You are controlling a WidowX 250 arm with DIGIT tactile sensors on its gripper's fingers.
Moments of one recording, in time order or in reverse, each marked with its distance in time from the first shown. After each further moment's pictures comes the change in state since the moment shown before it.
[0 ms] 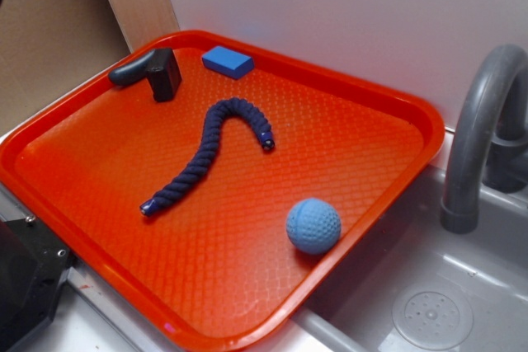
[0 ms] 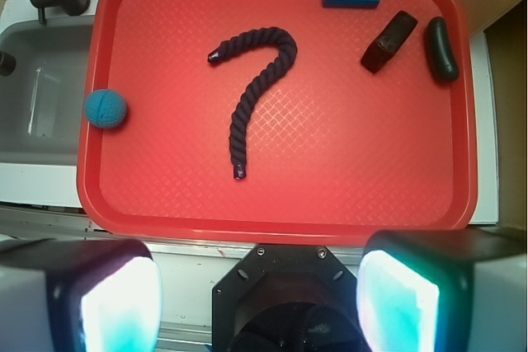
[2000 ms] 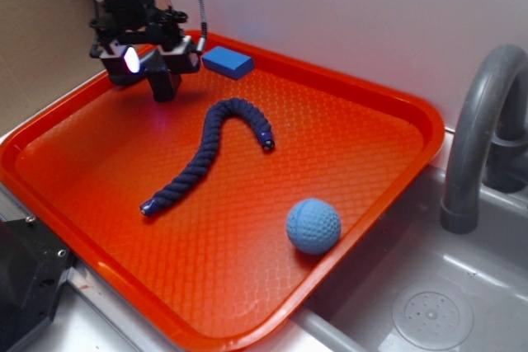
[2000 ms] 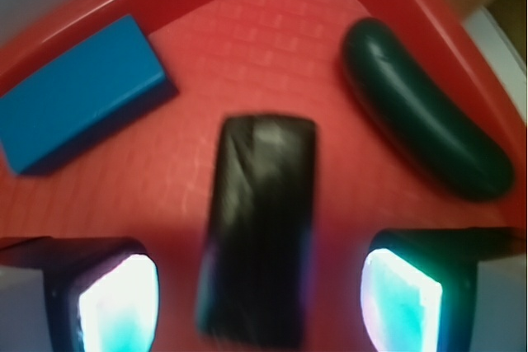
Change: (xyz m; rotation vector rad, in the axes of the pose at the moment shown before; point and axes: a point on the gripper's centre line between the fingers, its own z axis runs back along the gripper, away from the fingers) arm 0.140 0.129 -0.207 0.122 -0.014 0.564
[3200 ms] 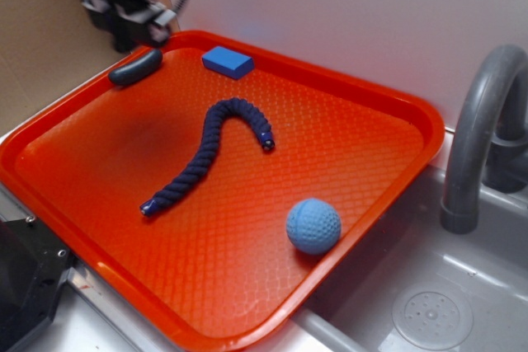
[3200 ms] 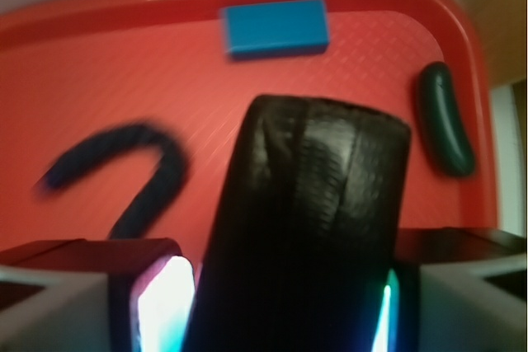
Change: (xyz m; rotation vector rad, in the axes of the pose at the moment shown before) arm -0.076 -0.020 0.130 -0.072 0.015 -0.522
